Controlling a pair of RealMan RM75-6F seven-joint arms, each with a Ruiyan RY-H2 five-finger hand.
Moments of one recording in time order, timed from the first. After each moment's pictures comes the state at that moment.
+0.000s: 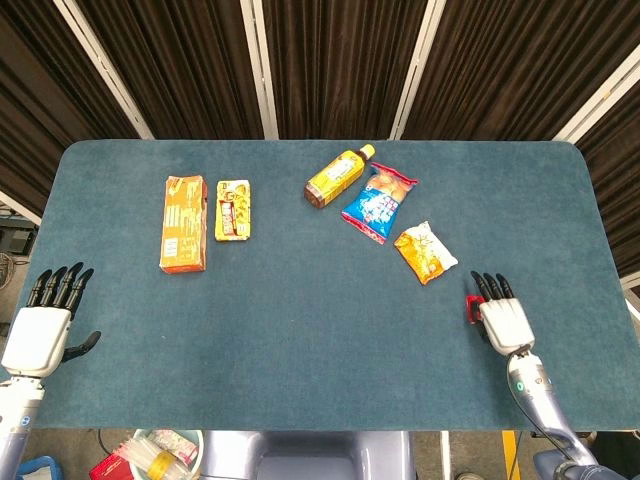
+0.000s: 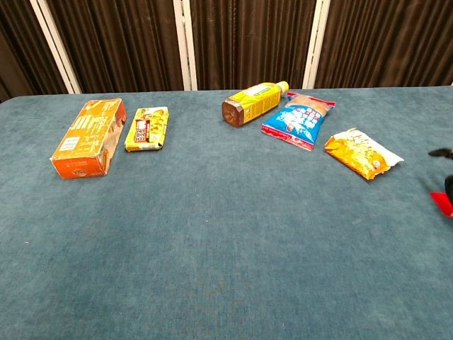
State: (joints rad) left arm -0.17 -1.24 -0.04 -1.53 1.50 1.42 0.19; right arm 0.35 -1.62 0.06 -0.90 -1.49 1.16 -0.01
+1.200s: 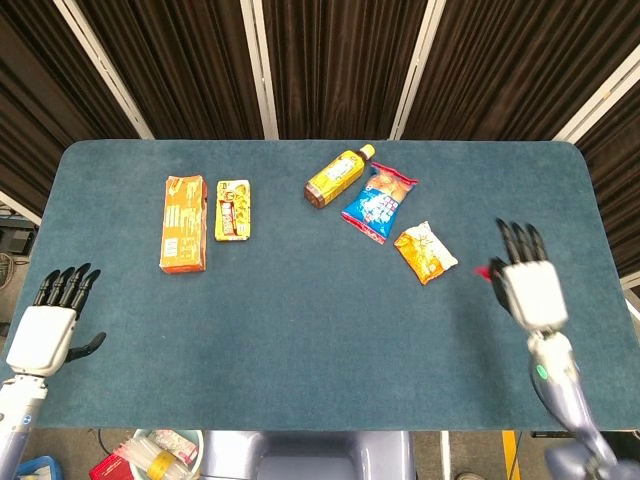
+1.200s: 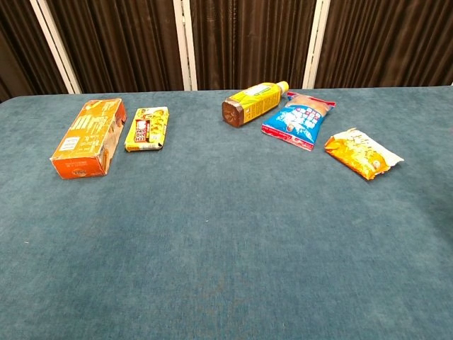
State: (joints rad) left arm -0.18 -1.21 -0.03 -1.56 1.51 1.40 0.16; right arm 0.29 -1.33 0.15 -1.44 -1.47 1.48 -0.23
